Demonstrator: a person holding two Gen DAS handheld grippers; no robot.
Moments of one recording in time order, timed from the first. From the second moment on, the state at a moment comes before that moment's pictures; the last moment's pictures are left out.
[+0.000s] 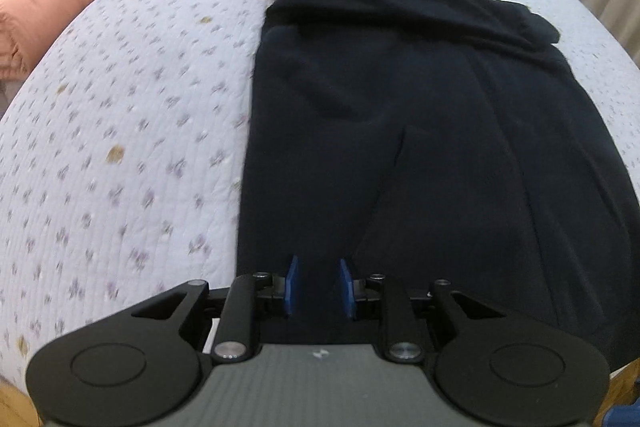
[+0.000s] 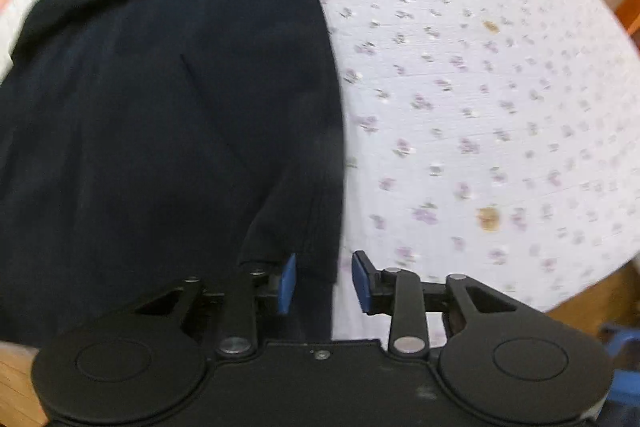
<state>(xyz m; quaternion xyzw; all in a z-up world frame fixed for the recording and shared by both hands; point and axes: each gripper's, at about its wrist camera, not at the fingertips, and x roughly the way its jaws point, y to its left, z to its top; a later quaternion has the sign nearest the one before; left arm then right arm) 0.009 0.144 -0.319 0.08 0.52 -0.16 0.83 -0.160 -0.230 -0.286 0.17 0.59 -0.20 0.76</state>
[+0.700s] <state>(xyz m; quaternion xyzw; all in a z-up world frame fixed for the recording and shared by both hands) 0.047 0.152 -0.303 0.04 0.50 -0.15 0.85 -0.111 -0.219 -0.276 0.13 0.60 -0.20 0.76</state>
